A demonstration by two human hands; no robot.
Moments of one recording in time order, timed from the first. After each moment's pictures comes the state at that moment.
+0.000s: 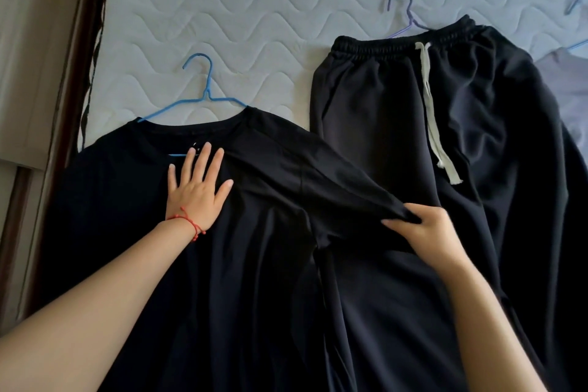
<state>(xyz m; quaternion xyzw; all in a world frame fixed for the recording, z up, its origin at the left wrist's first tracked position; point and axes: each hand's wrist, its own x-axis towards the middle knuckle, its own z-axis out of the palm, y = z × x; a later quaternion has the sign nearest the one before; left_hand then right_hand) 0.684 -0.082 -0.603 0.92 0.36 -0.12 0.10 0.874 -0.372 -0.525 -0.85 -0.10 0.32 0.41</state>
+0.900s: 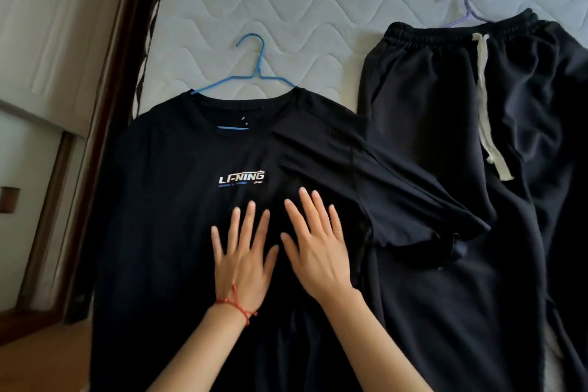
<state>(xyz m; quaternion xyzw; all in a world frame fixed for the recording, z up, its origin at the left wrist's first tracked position) 0.586 -0.196 -0.600 0.92 0.37 -0.09 0.11 0.707 -0.276 -0.590 -0.87 -0.47 0.10 0.13</state>
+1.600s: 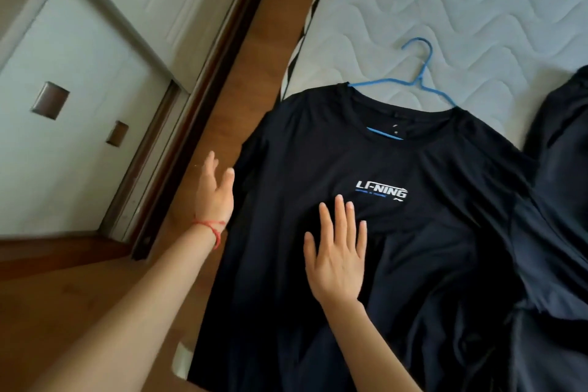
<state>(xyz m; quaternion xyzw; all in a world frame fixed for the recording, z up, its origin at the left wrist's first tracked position) 0.453 -0.003 -0.591 0.55 0.67 0.18 0.47 0.572 -0.166 -0.613 -0.87 -0.46 0.11 0.11</state>
